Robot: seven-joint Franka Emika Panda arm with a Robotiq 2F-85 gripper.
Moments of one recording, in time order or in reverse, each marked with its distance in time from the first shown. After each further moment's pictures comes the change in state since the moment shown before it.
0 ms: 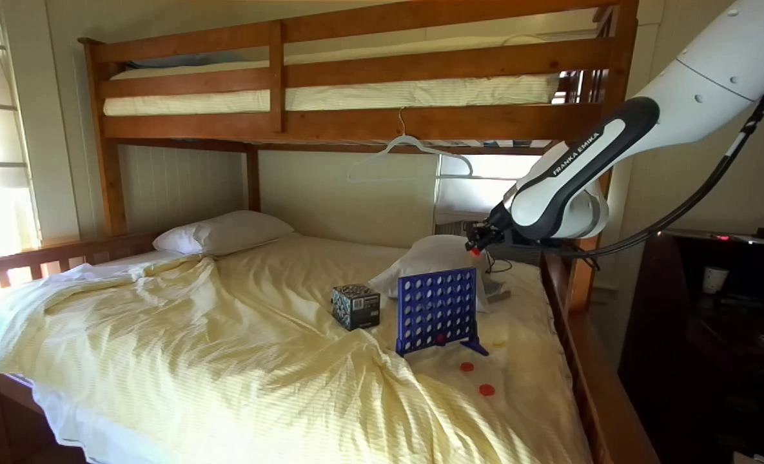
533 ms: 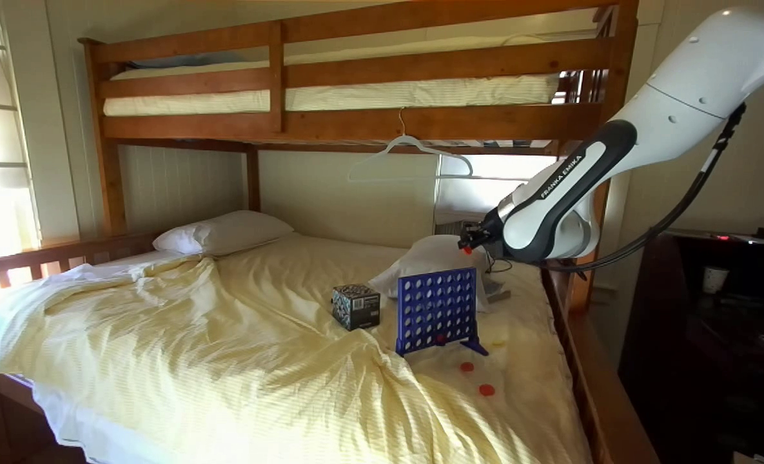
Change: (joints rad) arm 0.012 0.098 0.010 0.001 0.000 0.248 0.006
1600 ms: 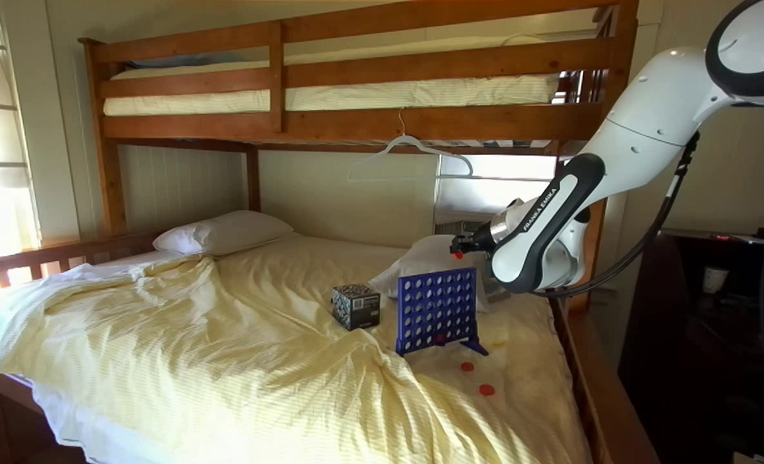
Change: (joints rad) arm 0.027 0.155 0.008 0.022 0.023 0.281 -0.004
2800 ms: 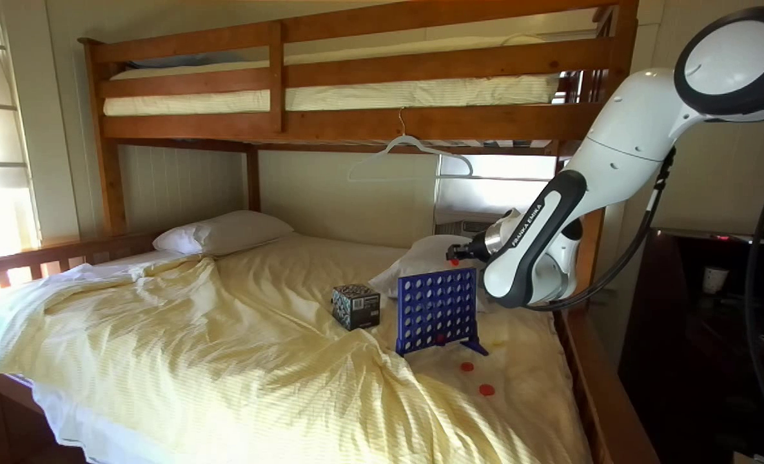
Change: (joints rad) arm 0.018 0.091 0.000 0.037 0.034 0.085 -0.013
